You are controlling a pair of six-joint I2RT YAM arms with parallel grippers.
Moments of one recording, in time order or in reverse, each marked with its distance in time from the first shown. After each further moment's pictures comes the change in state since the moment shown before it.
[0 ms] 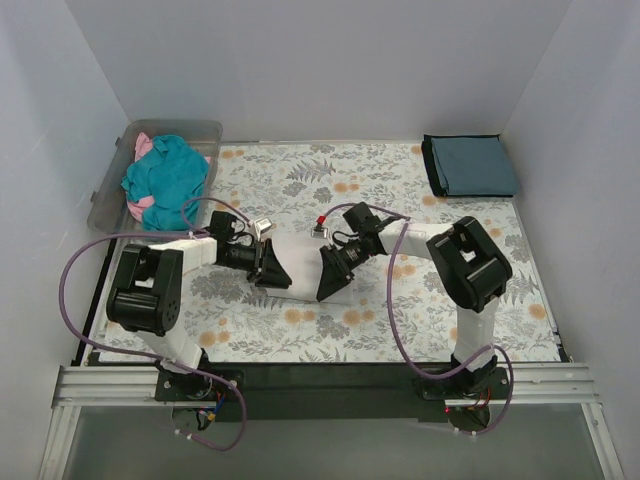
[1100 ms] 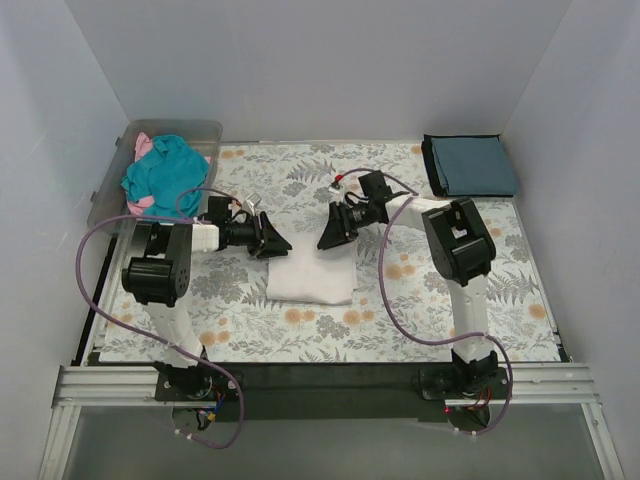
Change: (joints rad) left arm 0.053 0.217 0.120 0.429 -0.119 -0.310; right arm -0.187 0.228 0.291 0.179 0.146 0.185
